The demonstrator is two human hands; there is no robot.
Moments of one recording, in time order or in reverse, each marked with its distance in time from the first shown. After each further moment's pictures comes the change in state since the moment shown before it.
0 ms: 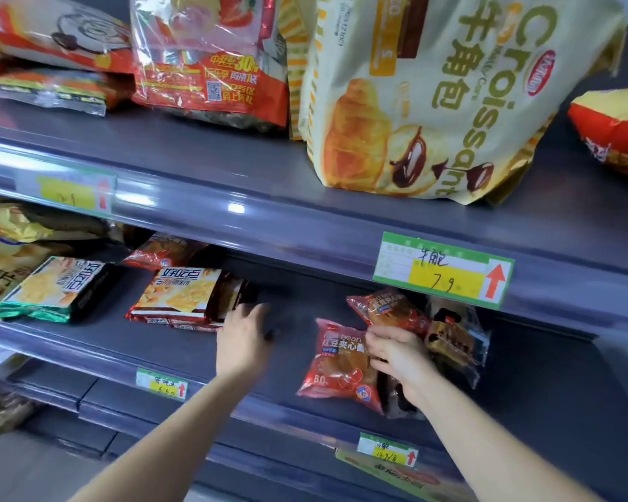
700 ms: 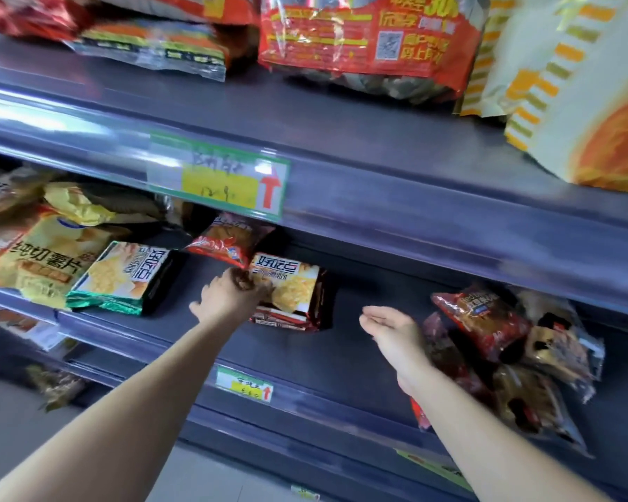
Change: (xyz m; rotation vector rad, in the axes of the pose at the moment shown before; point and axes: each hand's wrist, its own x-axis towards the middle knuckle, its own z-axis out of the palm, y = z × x) left_hand 0.111 -0.143 -0.063 -0.033 -0.059 -0.391; right_hand 0.014 -0.005 0.163 -0.093 0.006 -0.134
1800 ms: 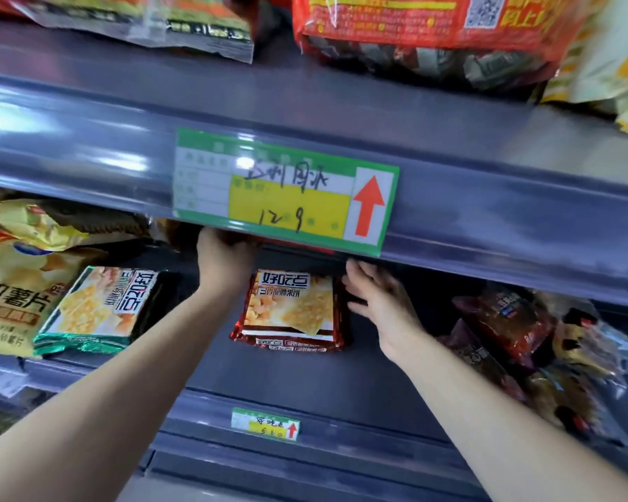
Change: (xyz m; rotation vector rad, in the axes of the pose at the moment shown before) left_hand 0.037 0.042 -0.046 -0.945 0.095 0.374; right_hand 0.034 -0.054 0.069 0.283 -0.020 -0.057
